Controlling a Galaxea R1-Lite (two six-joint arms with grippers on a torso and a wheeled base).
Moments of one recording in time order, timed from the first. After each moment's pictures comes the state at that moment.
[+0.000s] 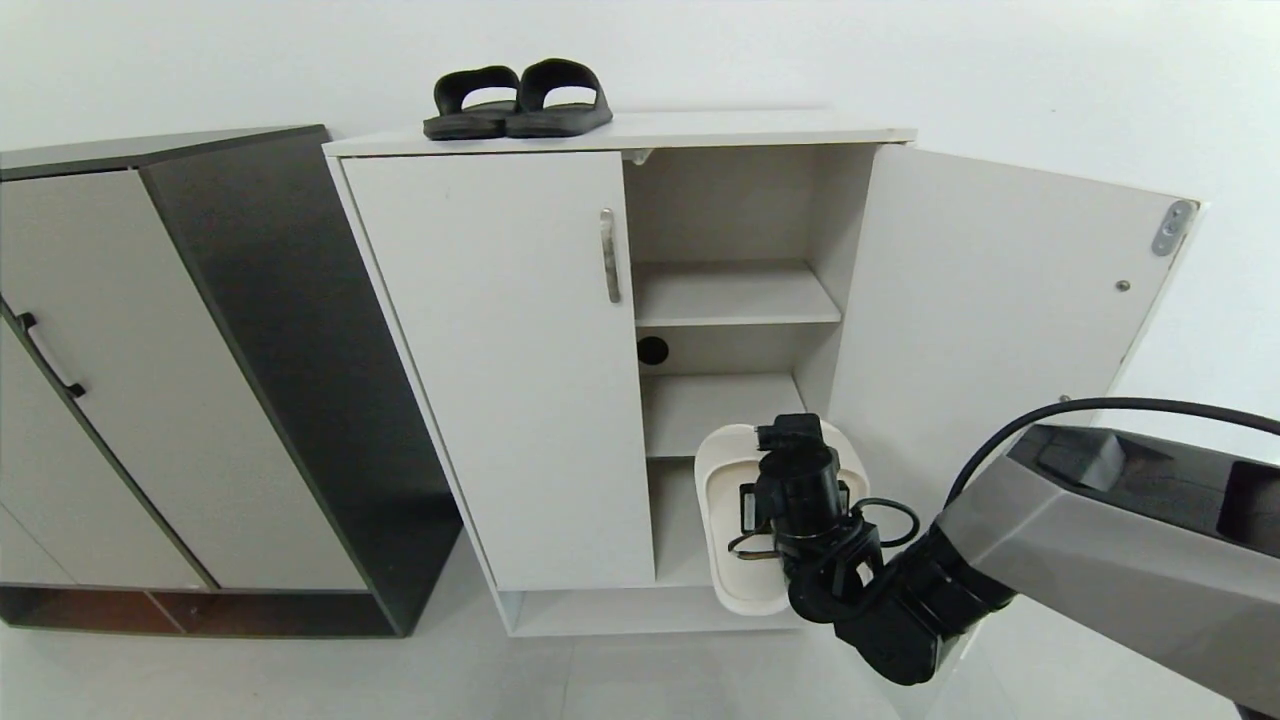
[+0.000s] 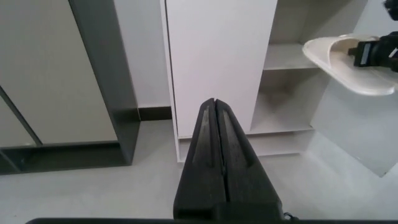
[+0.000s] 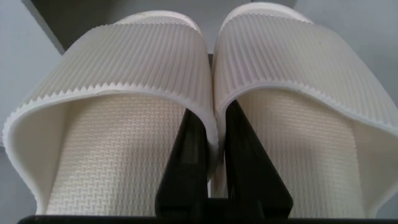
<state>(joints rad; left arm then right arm) -0.01 0.00 0.00 0.00 -0.02 0.00 0.74 2.30 -1.07 -0.95 -0.70 0.20</state>
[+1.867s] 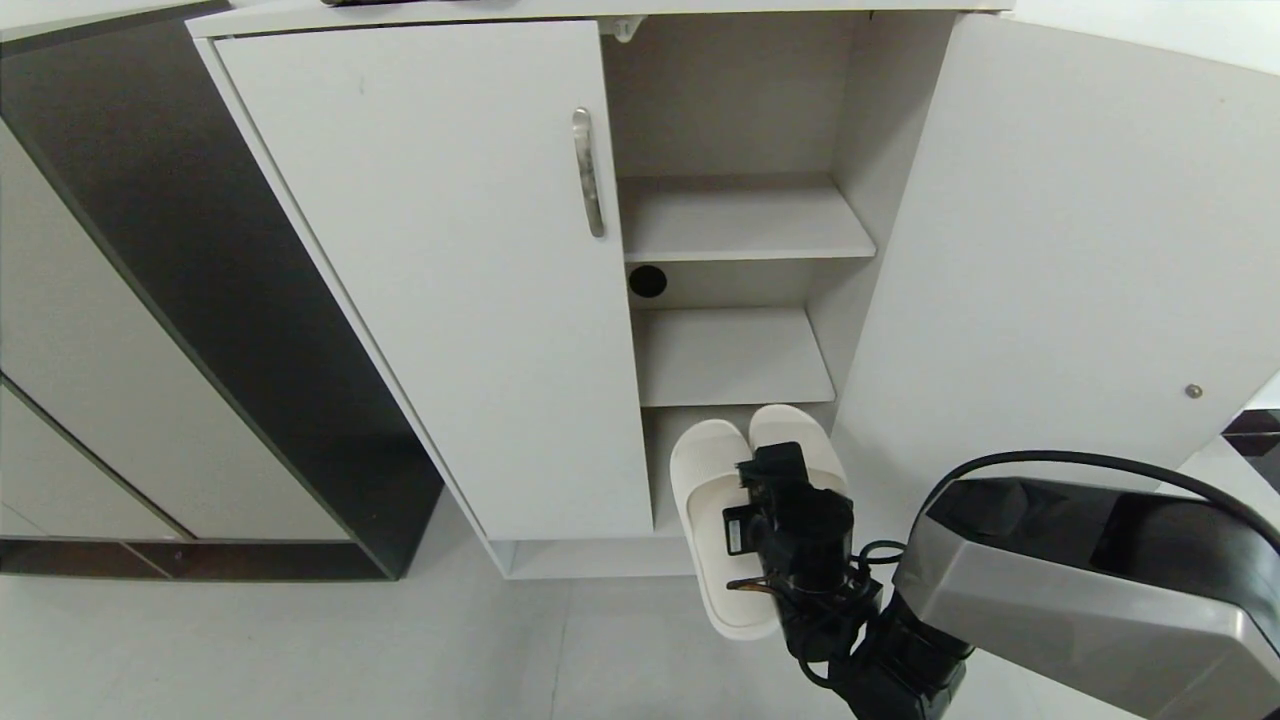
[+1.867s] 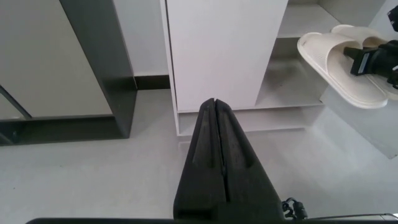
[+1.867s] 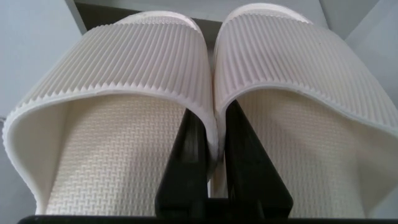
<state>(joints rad) -0.01 0.00 0.00 0.00 -0.01 0.00 0.76 2.41 -0.96 -1.41 -0.65 -0.02</state>
